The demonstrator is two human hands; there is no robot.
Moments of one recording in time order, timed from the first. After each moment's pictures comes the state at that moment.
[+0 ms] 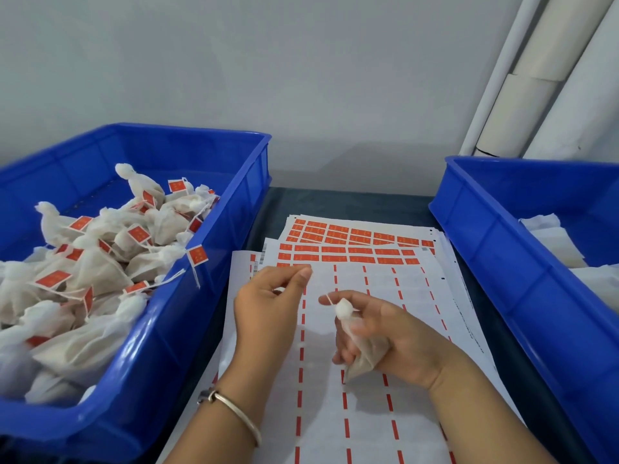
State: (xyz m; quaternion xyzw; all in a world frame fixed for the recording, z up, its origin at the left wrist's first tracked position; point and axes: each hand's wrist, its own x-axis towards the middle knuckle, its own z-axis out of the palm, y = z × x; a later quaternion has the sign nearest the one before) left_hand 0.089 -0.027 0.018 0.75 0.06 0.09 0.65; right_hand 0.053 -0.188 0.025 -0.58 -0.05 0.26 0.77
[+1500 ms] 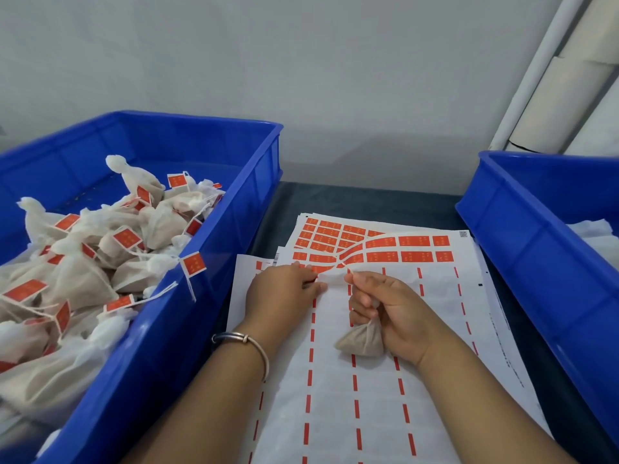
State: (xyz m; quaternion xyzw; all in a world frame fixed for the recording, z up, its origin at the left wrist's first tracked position) left_hand 0.174 -0.020 -0.024 0.97 -0.09 0.02 0.22; right_hand 0.124 -0.187 -0.006 -0.55 0.06 0.15 0.82
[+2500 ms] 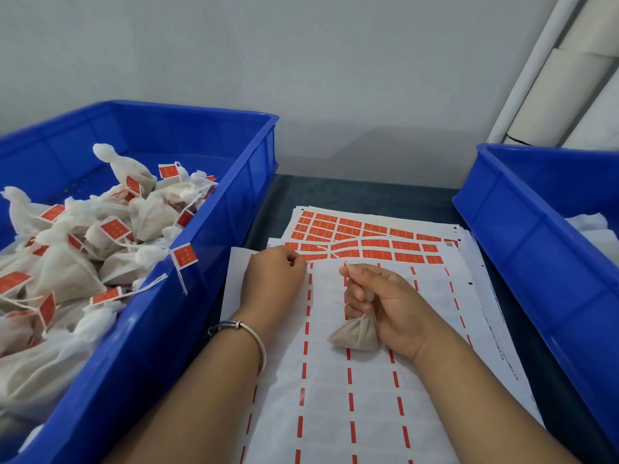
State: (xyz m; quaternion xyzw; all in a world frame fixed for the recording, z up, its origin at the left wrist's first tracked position) left_hand 0.184 -0.026 -0.026 0.92 0.02 0.07 0.39; right_hand 0.120 -0.184 0.000 -0.56 0.06 0.15 0.81
